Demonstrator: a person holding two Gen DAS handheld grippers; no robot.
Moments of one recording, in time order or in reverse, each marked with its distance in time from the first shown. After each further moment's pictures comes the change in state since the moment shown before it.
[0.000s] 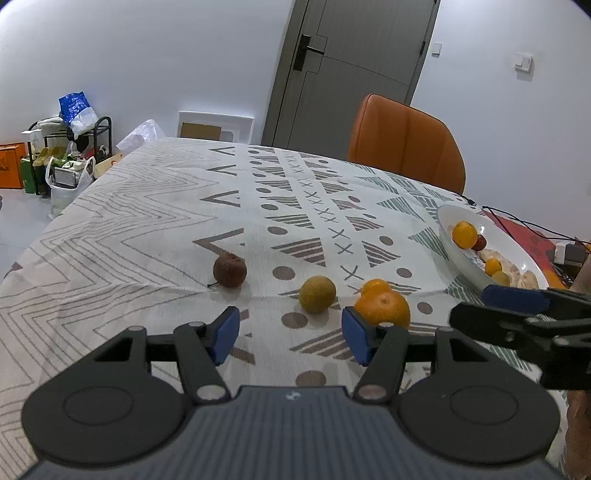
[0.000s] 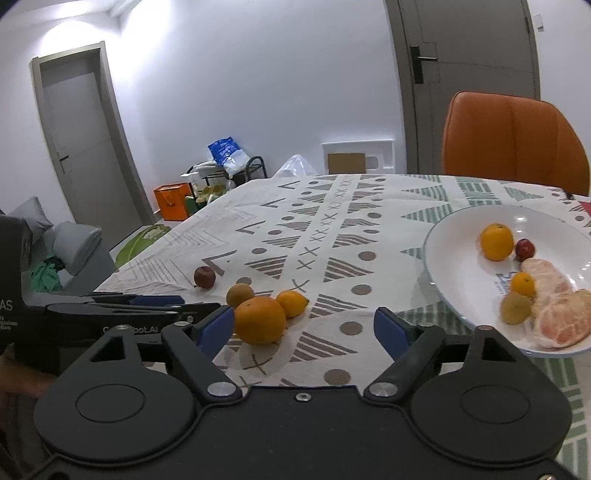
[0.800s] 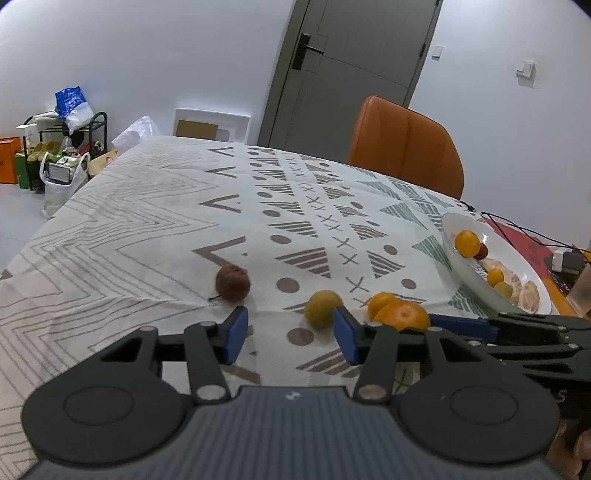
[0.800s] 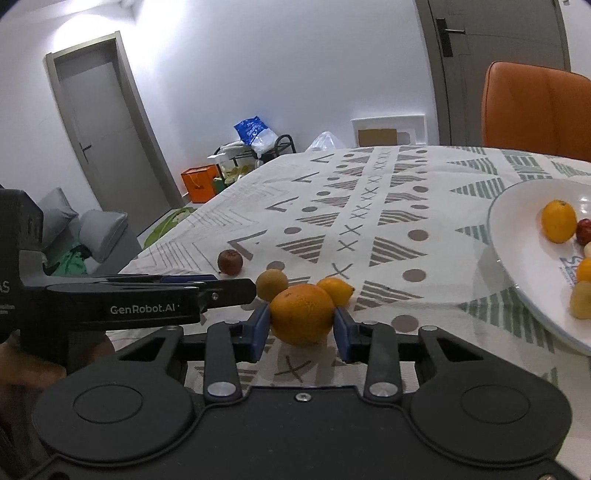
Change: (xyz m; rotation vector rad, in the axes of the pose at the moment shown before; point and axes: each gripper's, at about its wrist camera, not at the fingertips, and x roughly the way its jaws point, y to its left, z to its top) left arm 0.009 0.007 0.009 -0.015 0.005 -0.030; right arm 0.033 0.007 -0.001 0.015 0.065 0.103
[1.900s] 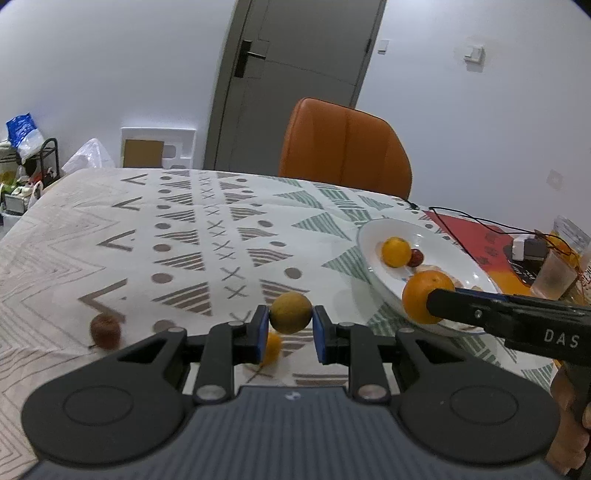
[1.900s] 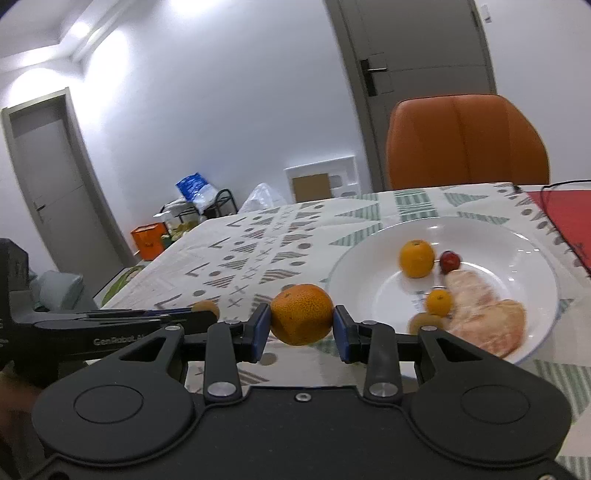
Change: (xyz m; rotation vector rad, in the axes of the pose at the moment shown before) left arm 0.014 -0.075 0.019 0.097 -0.018 -0.114; right arm -0.069 -0.073 0.006 0.115 -0.164 -0.165
